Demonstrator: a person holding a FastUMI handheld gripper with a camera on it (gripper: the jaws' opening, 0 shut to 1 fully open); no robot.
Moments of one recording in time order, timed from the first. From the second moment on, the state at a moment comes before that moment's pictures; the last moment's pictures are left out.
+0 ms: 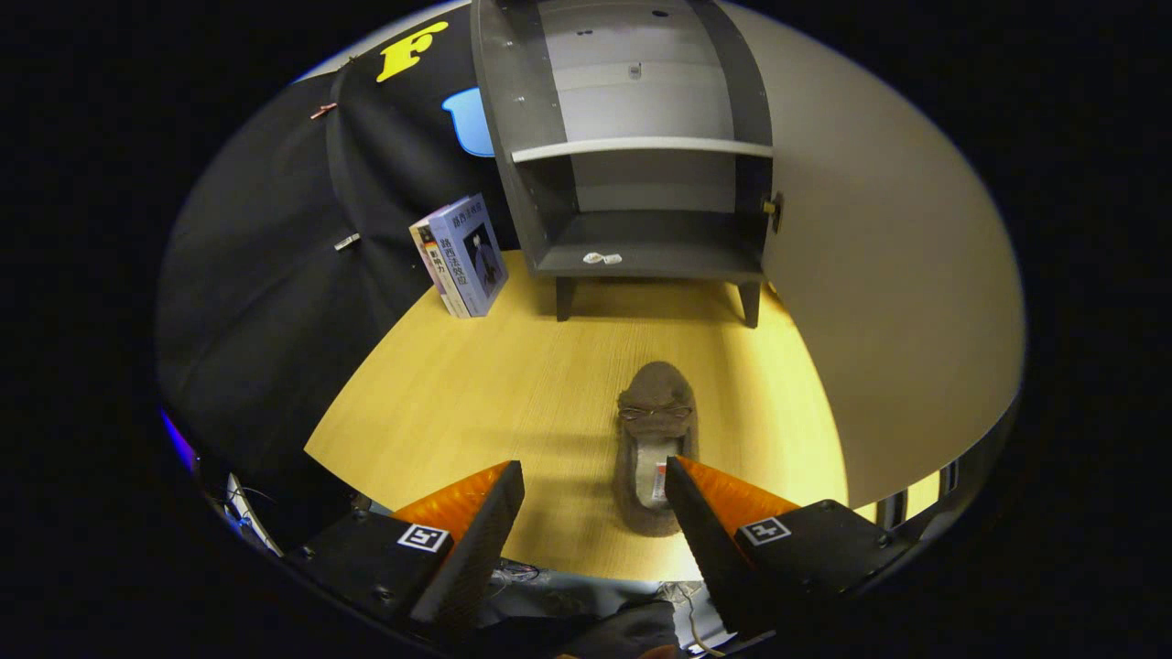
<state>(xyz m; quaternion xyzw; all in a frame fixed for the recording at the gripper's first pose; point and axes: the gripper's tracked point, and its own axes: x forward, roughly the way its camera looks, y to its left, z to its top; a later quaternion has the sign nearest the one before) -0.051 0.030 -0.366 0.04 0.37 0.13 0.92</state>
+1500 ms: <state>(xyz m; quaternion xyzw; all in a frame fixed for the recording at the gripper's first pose) 0.066 0.013 -0.359 0.07 0.30 0.05 0.95</state>
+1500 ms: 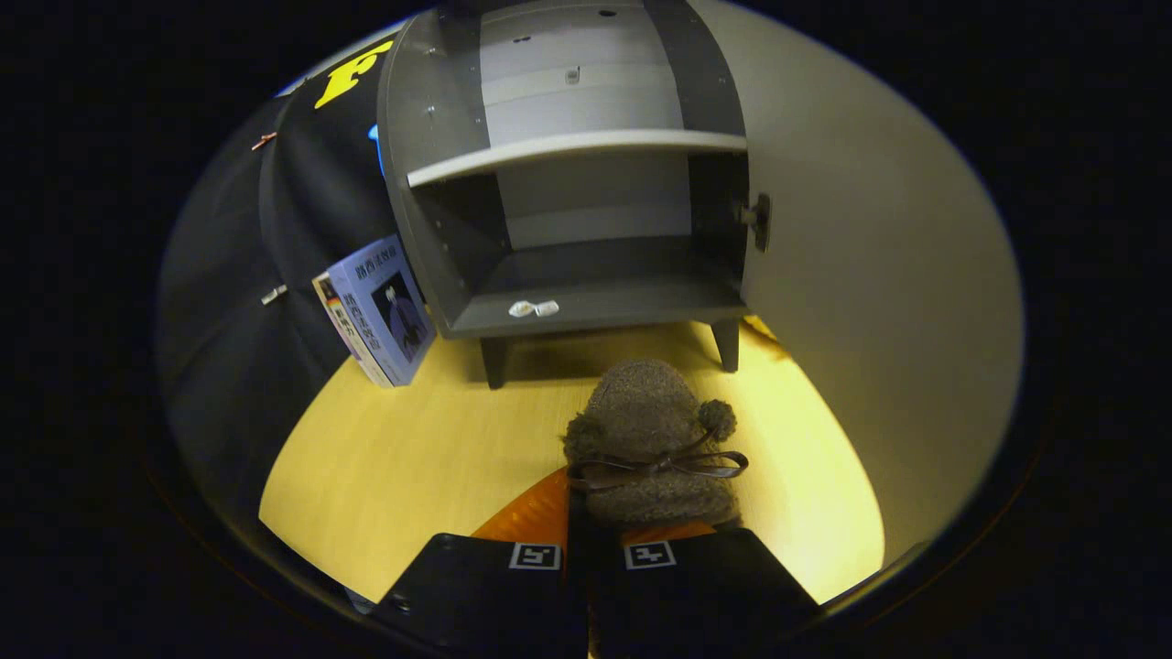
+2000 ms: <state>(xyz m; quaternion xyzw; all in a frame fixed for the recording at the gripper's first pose) 0.068 0.011 -0.192 0.11 0.23 0.07 0.96</state>
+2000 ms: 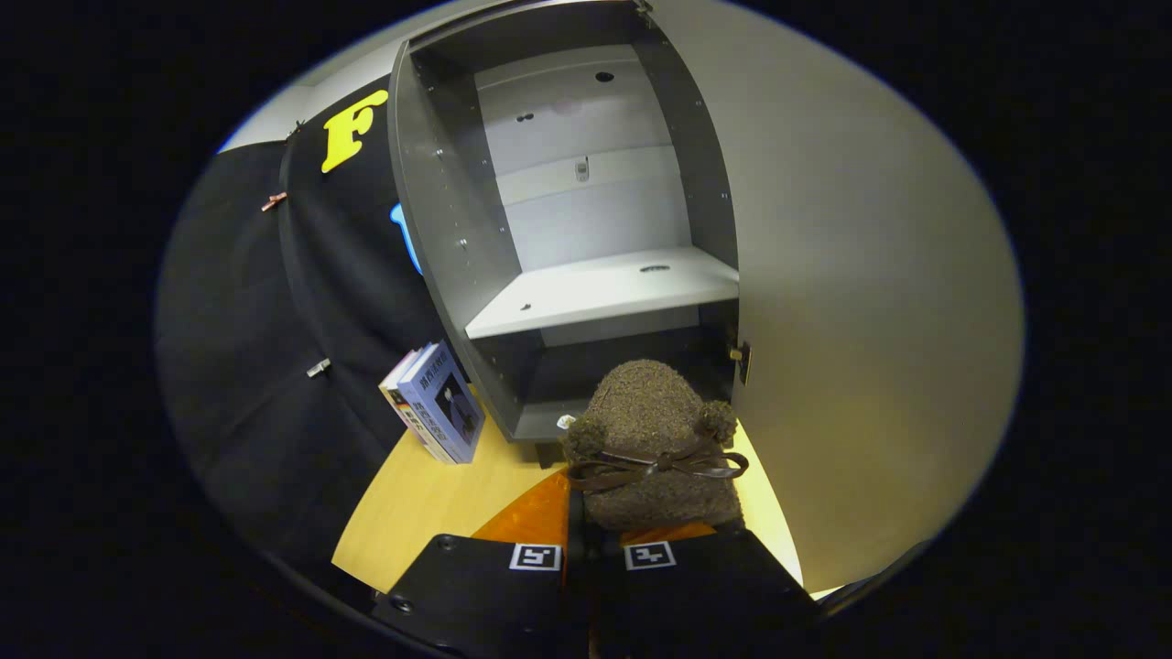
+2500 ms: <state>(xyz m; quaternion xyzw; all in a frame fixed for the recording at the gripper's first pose) 0.142 0.037 -0.091 0.10 0.23 0.10 0.96</state>
